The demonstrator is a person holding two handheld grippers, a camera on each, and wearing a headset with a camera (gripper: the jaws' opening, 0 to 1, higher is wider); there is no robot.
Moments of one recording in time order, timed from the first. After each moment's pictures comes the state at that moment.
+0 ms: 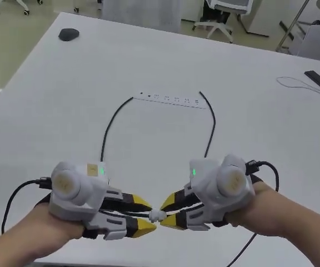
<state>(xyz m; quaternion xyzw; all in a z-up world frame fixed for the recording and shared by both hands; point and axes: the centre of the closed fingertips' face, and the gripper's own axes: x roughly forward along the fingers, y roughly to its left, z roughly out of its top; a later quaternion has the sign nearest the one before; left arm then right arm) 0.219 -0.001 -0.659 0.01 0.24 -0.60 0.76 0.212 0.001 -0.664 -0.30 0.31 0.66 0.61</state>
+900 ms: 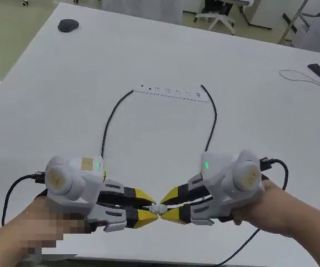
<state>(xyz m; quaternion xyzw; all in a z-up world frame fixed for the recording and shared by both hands) 0.218 -0.003 -0.650 -0.01 0.20 -0.62 0.76 0.213 0.001 -0.655 -0.24 0.29 0.68 0.63</state>
